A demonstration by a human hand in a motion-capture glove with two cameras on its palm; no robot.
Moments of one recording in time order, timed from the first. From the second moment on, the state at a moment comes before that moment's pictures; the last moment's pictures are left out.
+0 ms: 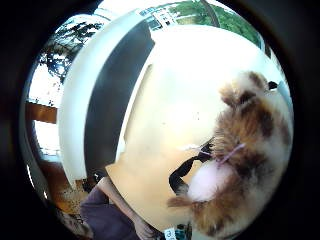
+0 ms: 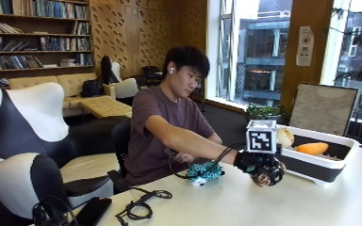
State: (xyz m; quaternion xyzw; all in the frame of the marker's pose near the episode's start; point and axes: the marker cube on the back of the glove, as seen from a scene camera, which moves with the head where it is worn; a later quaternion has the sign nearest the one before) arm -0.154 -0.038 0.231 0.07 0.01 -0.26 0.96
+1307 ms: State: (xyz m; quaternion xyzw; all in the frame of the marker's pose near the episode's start) arm -0.405 -0.045 0.120 -0.01 0.12 -0.25 0.96
